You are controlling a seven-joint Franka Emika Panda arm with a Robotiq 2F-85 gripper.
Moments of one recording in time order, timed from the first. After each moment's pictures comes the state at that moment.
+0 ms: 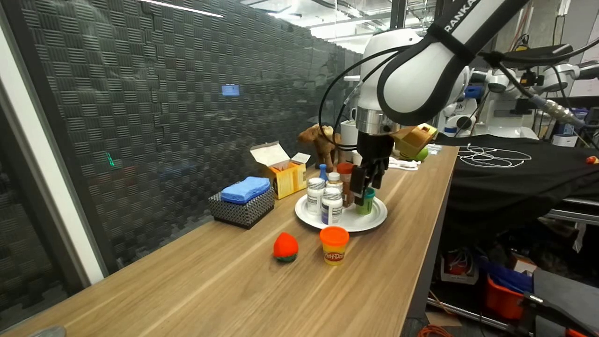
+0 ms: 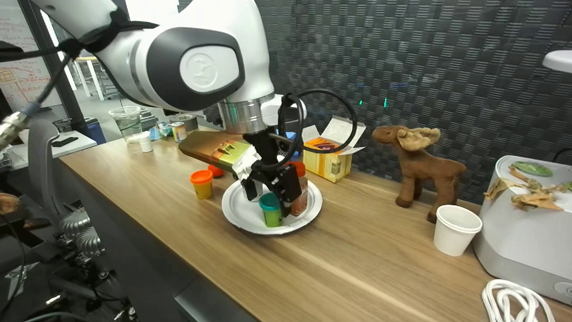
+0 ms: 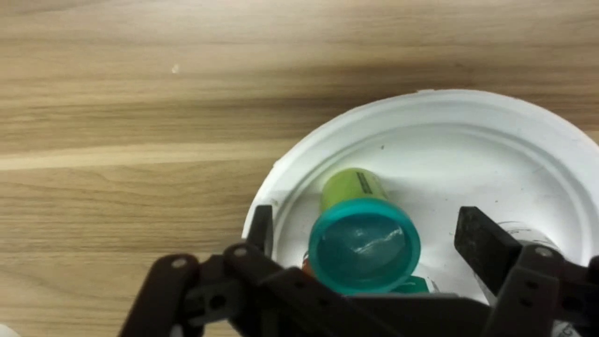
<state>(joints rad) -0.06 0.15 -0.04 -2.32 -0.16 2.58 -0.05</state>
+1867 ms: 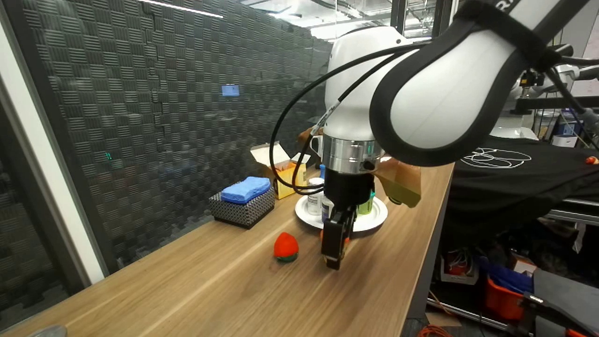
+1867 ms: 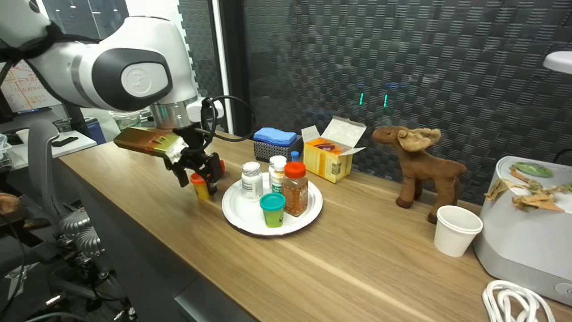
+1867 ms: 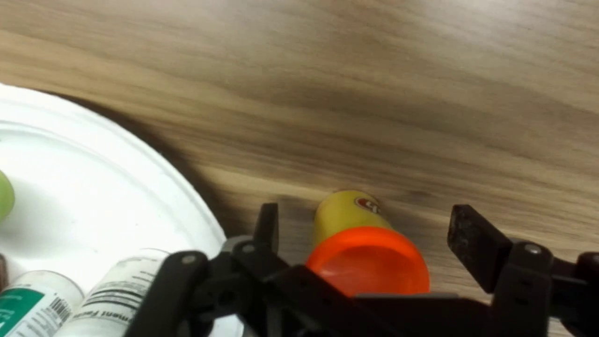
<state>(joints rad) 0.12 0.13 0.12 -2.41 -0.09 2.62 -0.02</state>
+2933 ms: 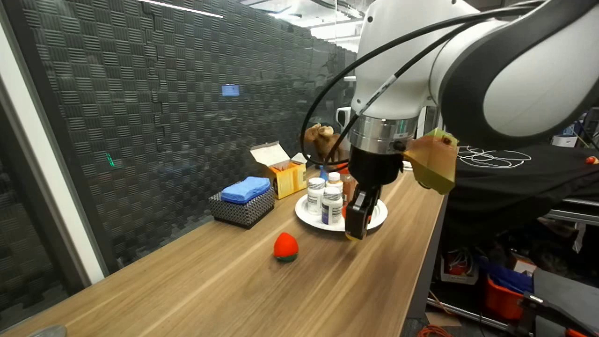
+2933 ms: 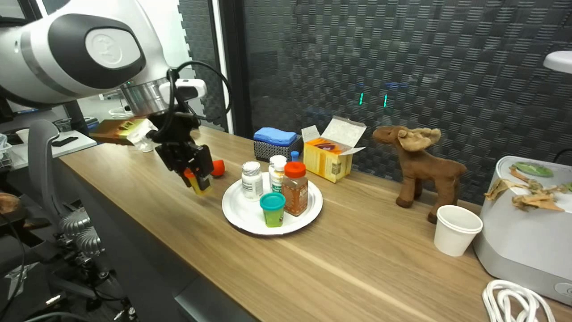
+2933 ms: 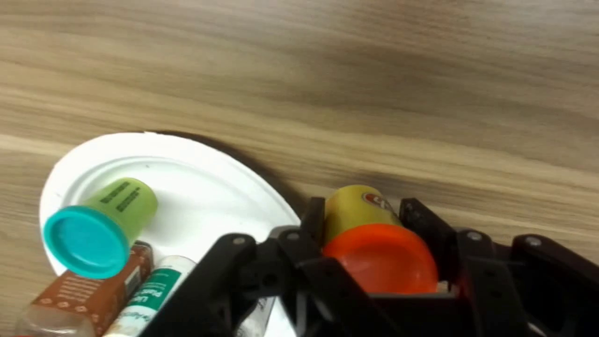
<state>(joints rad) 0.11 -0.05 0.10 -2.54 -0.36 2.62 0.27</state>
